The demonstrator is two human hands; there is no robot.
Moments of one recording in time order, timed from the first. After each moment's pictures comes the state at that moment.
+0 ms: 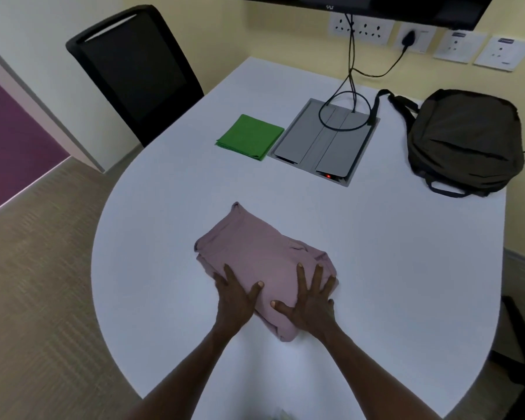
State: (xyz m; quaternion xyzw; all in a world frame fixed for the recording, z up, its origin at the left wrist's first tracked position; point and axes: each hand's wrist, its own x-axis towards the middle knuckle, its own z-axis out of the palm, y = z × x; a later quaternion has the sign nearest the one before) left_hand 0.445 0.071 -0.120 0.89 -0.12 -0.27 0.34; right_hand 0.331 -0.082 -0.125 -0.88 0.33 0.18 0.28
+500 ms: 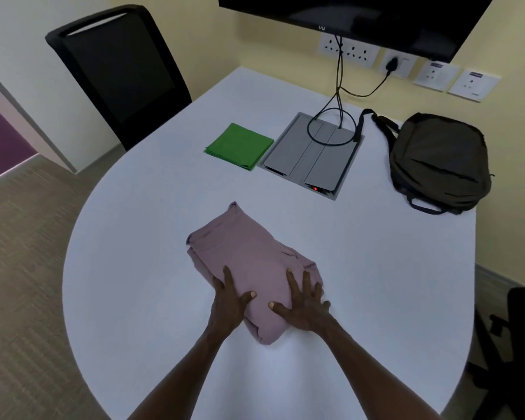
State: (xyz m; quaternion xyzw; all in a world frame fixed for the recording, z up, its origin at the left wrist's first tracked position) left_hand 0.472 0.056 -0.132 0.87 -0.15 -0.31 0.36; right_hand 0.356 -0.108 -0.103 -0.86 0.32 0.28 0.27
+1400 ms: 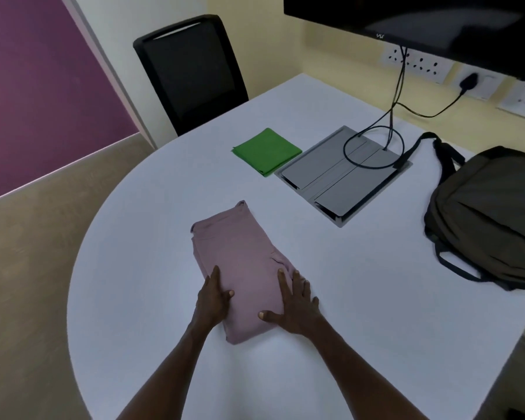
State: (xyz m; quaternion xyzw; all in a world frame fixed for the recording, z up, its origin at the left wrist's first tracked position) left_hand 0.413 -0.048 -0.101 0.92 0.04 -0.20 0.33; right_hand 0.352 -0.260 -0.121 -0.91 0.09 0.29 0.28
